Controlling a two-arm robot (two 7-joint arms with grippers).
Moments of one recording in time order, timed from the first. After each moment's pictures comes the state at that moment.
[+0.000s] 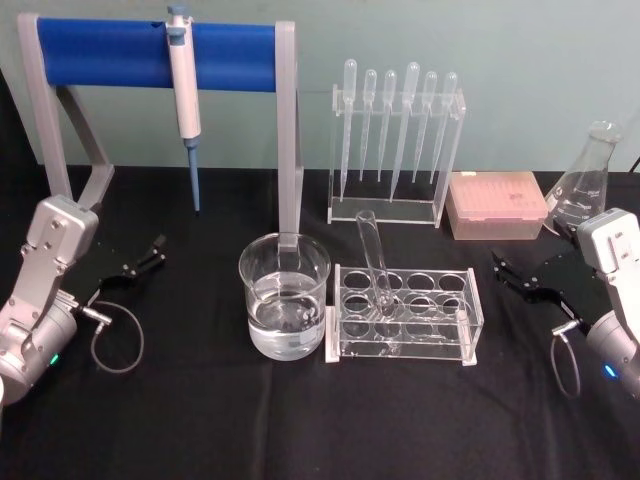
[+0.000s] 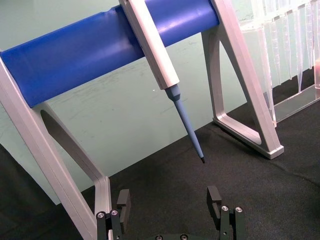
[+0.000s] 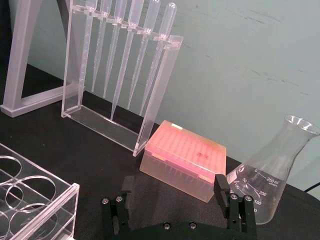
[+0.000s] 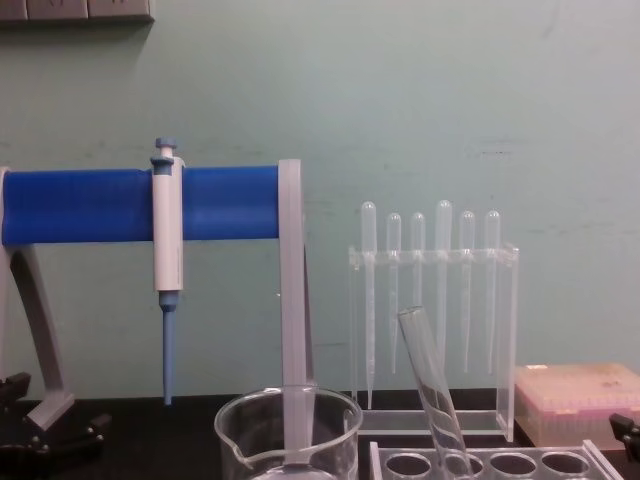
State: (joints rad) left arm -0.20 0.60 0.45 -1.41 -0.25 -0.12 0.03; right arm 0.20 0.60 -0.45 -1.41 0.25 -0.12 -0.03
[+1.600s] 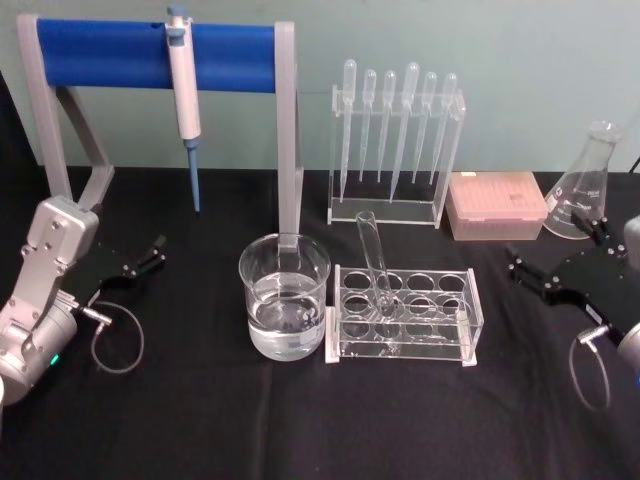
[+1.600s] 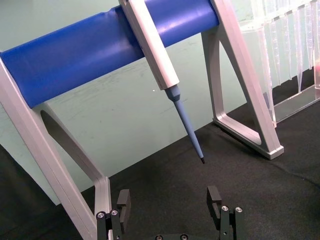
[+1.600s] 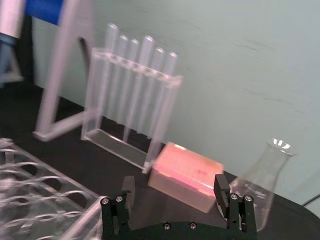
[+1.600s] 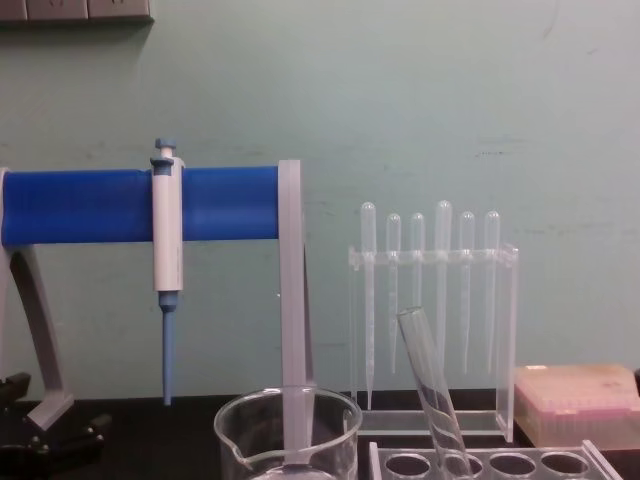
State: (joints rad) left arm -0.20 0.60 0.45 -1.41 -0.25 -0.12 0.03; right arm 0.04 0.69 -0.34 -1.66 0.31 -0.09 -0.01
